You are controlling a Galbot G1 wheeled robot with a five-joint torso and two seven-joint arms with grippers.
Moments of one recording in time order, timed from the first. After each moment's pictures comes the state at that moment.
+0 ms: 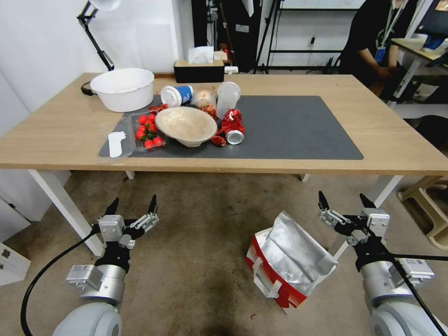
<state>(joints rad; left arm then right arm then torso) 1.72 -1.49 -0.66 -2.27 -0.26 0.04 0.05 -1.71 1.46 0.73 2.37 0.23 -0.19 -0.03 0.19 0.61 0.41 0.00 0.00</state>
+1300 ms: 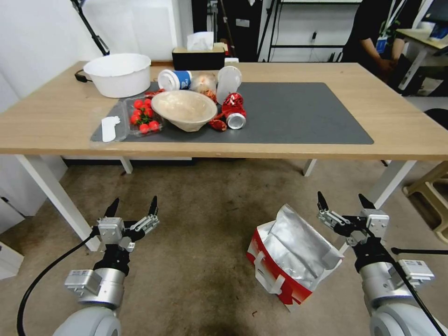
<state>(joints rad) 1.74 -1.48 -0.65 -2.28 -0.26 0.00 0.06 -1.73 1.46 0.73 2.37 0.23 -0.18 -0.03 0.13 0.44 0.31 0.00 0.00</state>
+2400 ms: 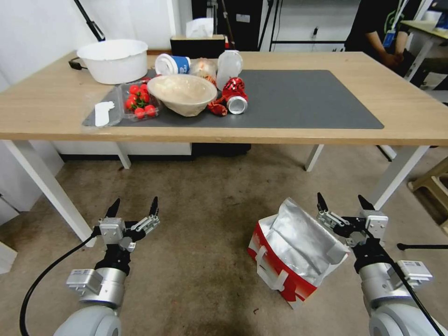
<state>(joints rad) 1.73 -1.48 -0.65 -2.26 -0.26 0.01 0.07 -1.72 1.46 0.73 2.36 0.23 -0.17 -0.03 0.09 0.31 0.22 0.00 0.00</state>
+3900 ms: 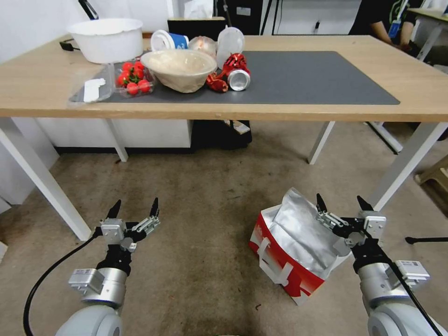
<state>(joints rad) 1.73 -1.48 -0.65 -2.24 -0.26 0.00 0.07 -1.72 1.46 0.73 2.35 0.23 -0.17 -0.03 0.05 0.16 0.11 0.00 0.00</state>
